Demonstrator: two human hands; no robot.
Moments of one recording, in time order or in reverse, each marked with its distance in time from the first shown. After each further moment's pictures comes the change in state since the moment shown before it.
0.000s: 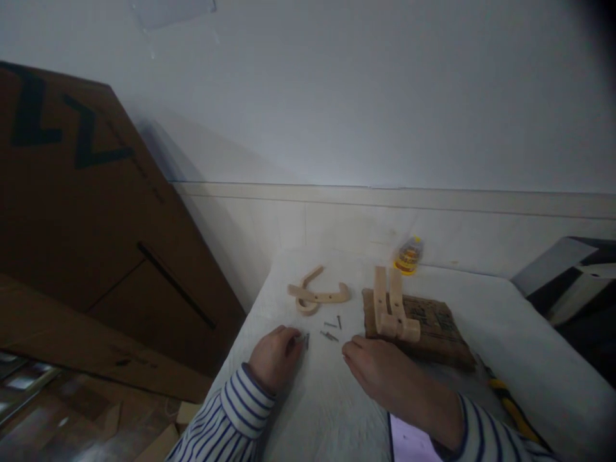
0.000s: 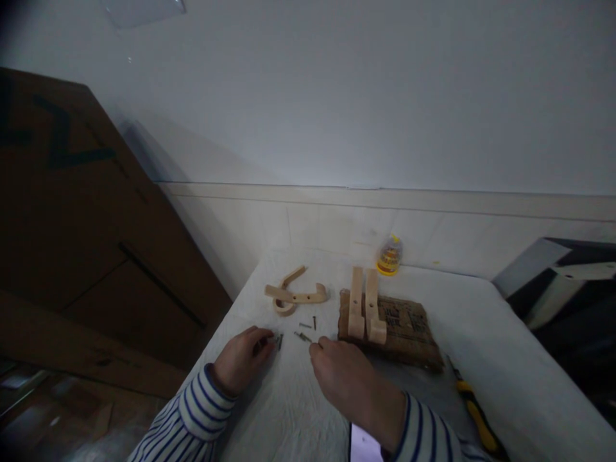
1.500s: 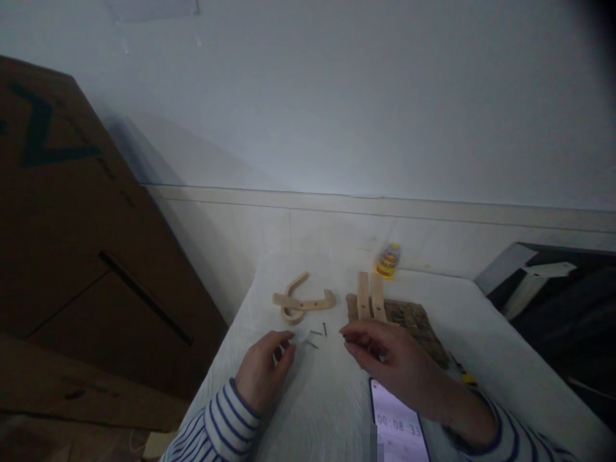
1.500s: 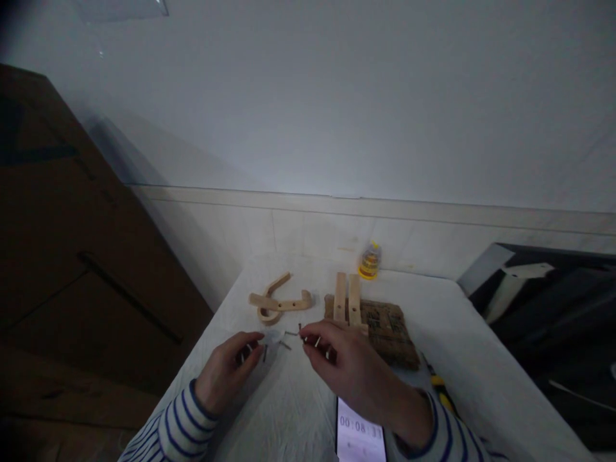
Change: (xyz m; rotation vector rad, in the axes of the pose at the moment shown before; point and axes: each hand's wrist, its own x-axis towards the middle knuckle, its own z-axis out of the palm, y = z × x) left_hand 0.001 0.012 -0.005 -0.250 0.168 0.115; right_hand -0.012 0.009 -0.040 0.653 0.329 0.149
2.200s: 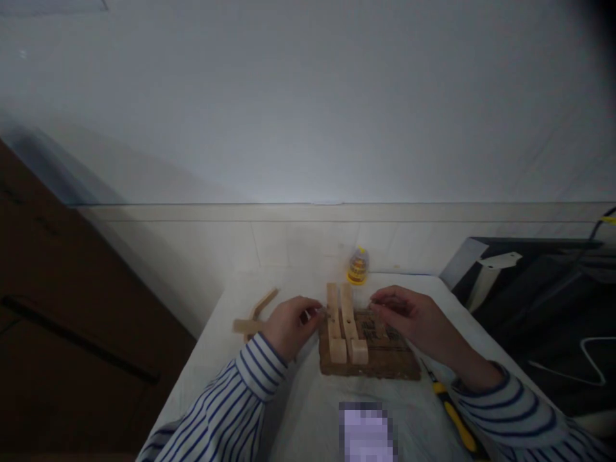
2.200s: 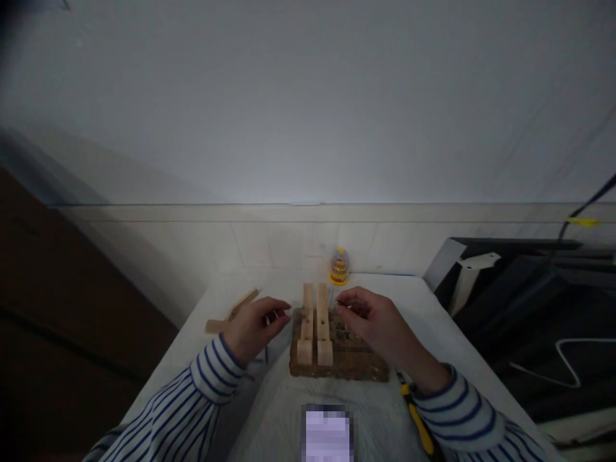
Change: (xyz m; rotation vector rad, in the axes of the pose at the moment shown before) left_hand 0.117 0.076 0.032 -0.020 -0.135 0.271; right_hand 0.009 0.072 -0.084 0.070 0.305 0.182
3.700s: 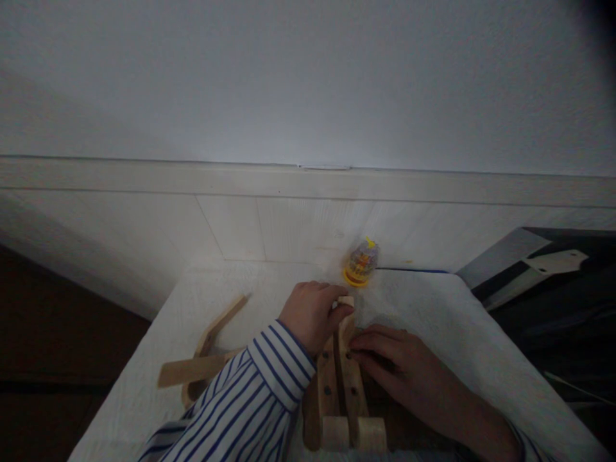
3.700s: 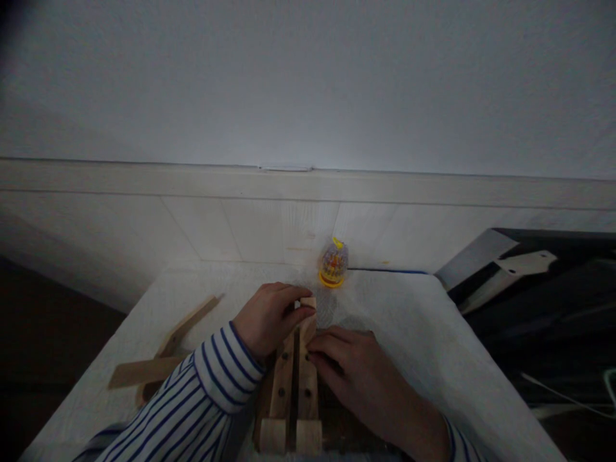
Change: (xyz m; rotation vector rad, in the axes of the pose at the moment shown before) left_hand 0.084 -0.008 0.053 0.104 -0.147 0.140; right_hand 0.013 0.037 0.024 -0.330 -0.357 -0.093
